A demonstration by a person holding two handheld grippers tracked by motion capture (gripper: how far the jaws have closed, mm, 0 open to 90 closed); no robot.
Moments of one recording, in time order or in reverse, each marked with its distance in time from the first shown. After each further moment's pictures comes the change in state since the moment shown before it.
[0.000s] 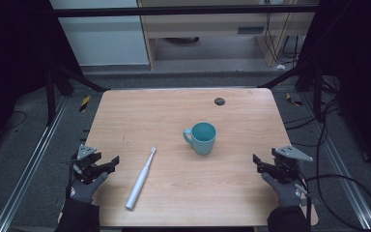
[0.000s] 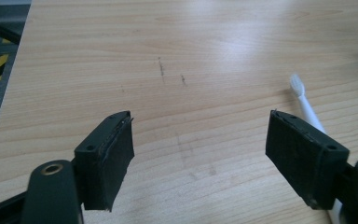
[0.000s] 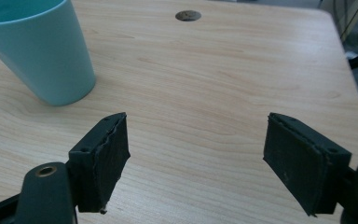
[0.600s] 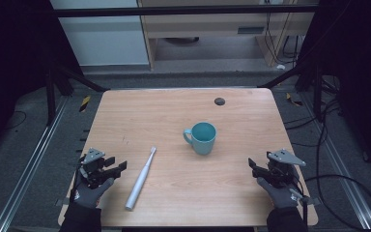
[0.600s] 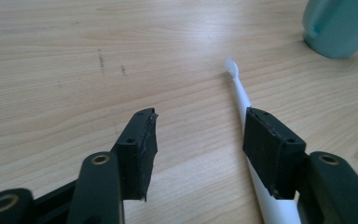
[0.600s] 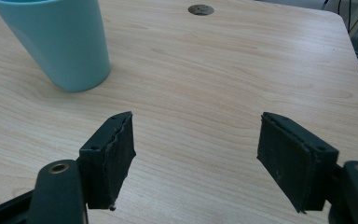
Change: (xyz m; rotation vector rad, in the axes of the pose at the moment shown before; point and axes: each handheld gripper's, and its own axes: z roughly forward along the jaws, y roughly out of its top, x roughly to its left) left arm -0.033 0.000 -0.008 0.058 -0.126 0.052; right arm 0.018 -0.004 -0.003 0.021 0.002 -0.049
